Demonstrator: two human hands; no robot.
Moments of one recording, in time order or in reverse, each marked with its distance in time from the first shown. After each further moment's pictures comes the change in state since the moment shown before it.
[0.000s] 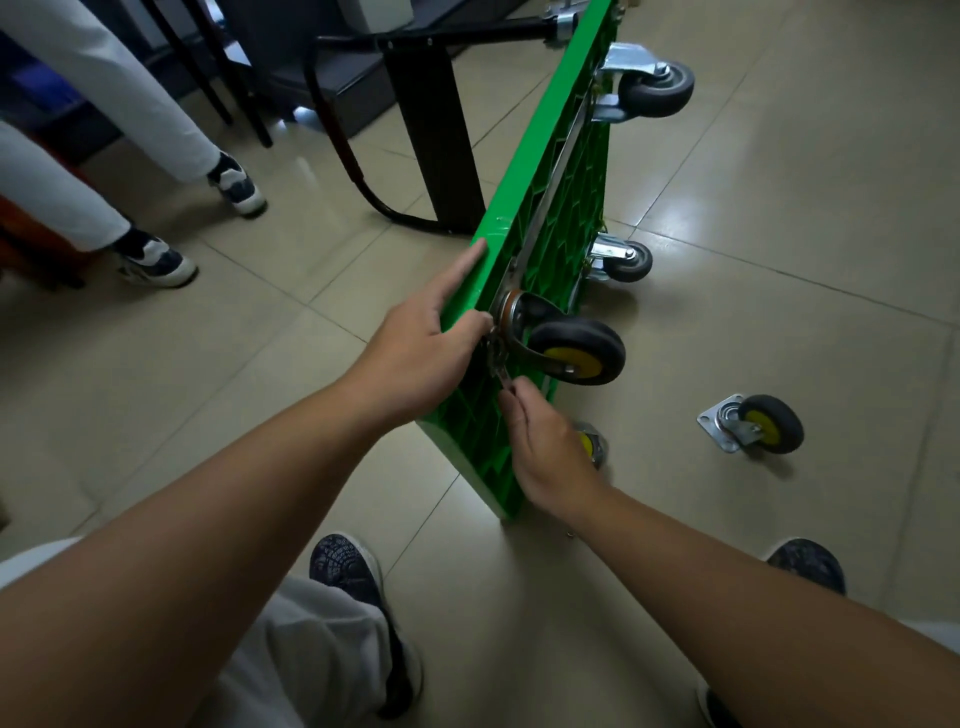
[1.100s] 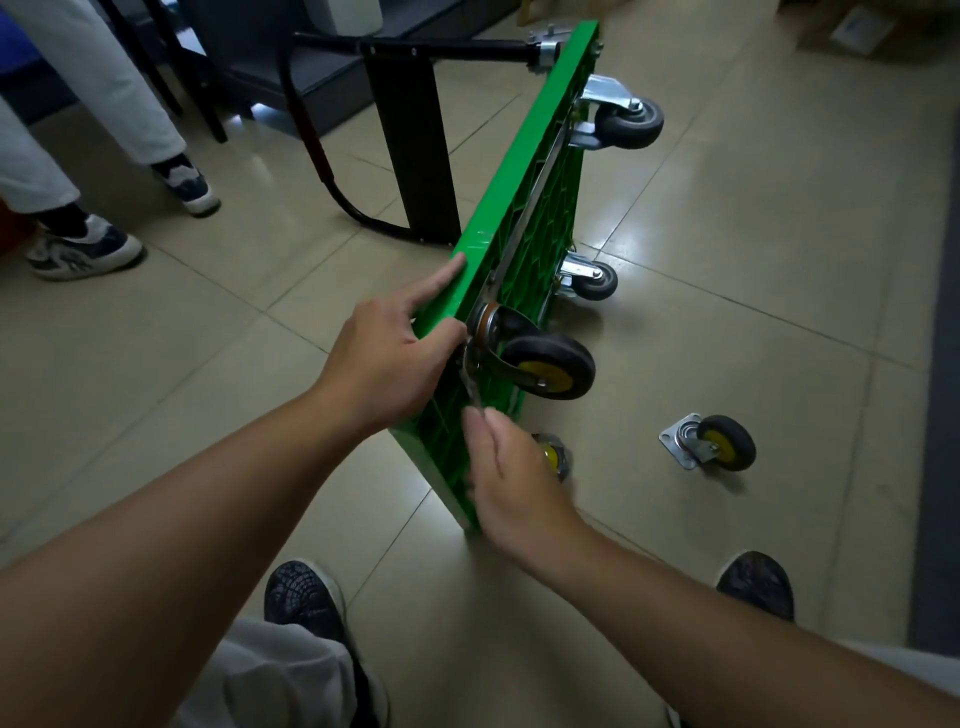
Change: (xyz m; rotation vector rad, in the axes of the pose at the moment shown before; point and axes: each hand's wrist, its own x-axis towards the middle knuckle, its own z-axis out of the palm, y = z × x) left_hand 0.017 -0.020 -0.015 0.035 0.069 0.114; right_hand -0.016 -0.058 0.010 0.111 0.011 0.202
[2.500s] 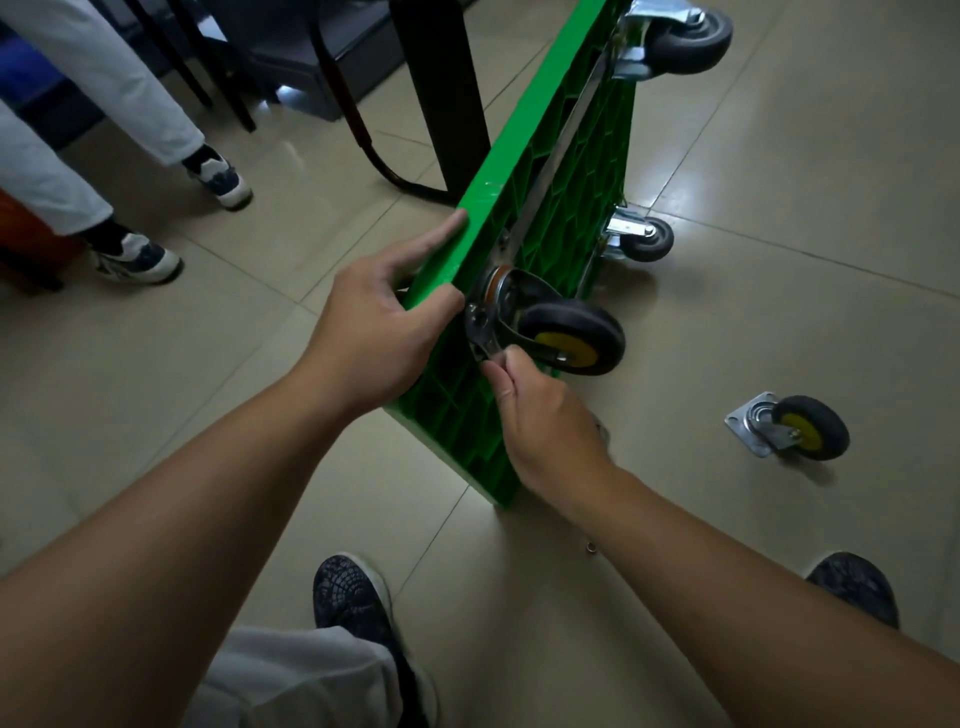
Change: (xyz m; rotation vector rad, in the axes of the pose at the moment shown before) left_hand 0.029 -0.014 -0.010 -0.033 0.034 0.046; right_hand 0.067 0.014 -0.014 -0.462 0.041 -0.223
